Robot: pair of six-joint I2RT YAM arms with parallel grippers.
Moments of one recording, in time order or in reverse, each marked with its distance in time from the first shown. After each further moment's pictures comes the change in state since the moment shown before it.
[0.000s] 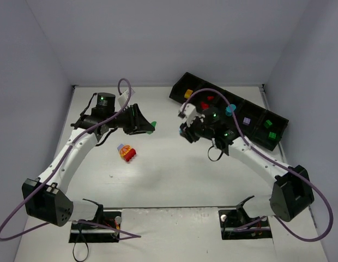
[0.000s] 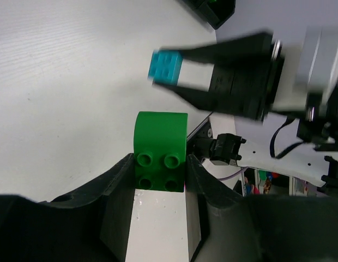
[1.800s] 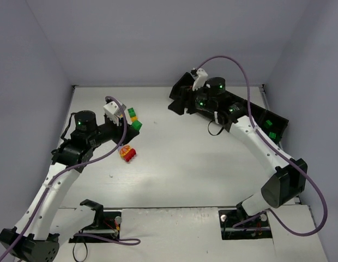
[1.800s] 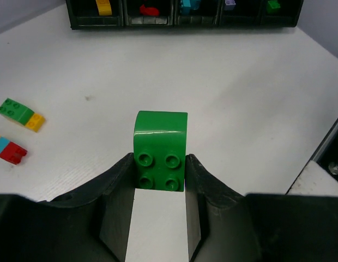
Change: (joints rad) left arm -0.023 -0.396 -0.191 0.097 -0.243 0.603; right arm -0.150 0.151 0.469 -0.130 -0.053 0.678
